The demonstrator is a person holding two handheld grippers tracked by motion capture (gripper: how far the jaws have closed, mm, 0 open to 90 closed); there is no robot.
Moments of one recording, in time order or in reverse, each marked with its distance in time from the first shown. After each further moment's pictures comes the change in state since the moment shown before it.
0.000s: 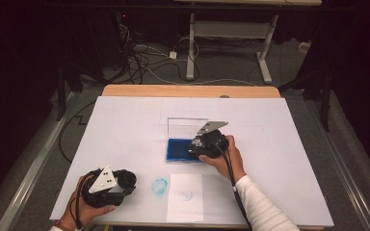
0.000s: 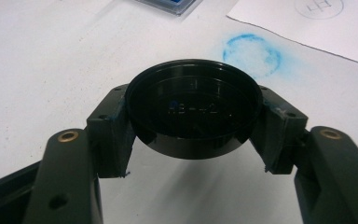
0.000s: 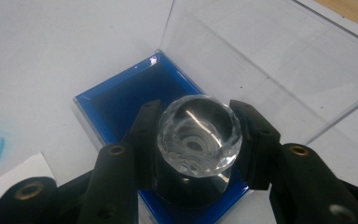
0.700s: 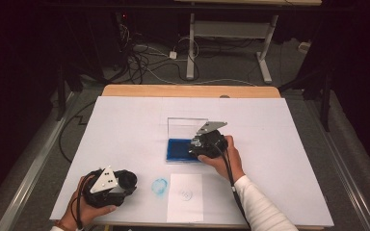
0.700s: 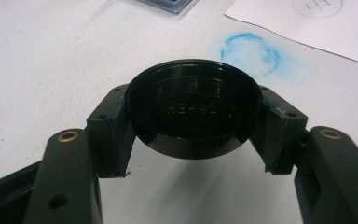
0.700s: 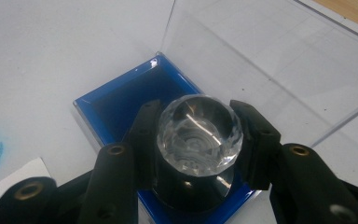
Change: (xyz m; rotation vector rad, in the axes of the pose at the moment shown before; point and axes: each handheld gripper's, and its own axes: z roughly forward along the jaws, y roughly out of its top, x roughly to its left) left arm -0.001 0.001 0.002 0.006 -0.004 0.003; right arm 0.001 0.000 0.003 -0.005 0.000 0.006
